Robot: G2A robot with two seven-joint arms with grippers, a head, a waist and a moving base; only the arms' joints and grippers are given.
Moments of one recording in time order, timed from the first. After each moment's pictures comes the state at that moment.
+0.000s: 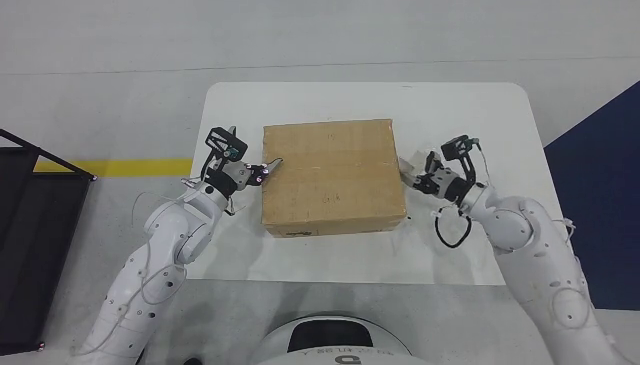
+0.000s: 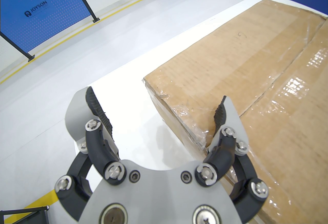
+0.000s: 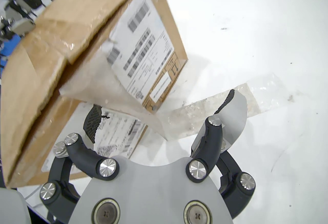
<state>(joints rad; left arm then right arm) 1.50 -1.09 -1.27 -1.75 1.34 -0.20 -0.11 -1.44 -1.03 1.41 -1.47 -0.60 -0.55 0.40</state>
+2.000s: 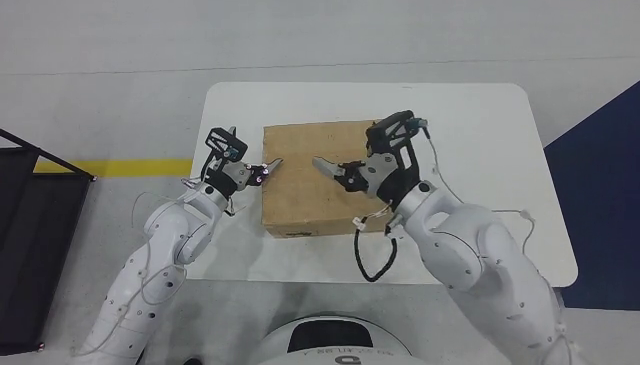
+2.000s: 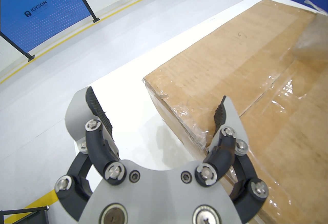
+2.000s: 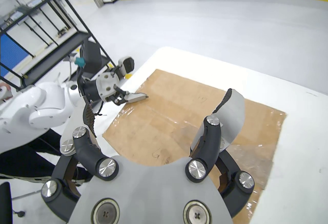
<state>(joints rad) 1.50 -1.09 -1.27 -1.75 1.34 -0.20 -0.11 -1.48 -1.12 1.20 -2.27 -0.85 0.09 0.56</state>
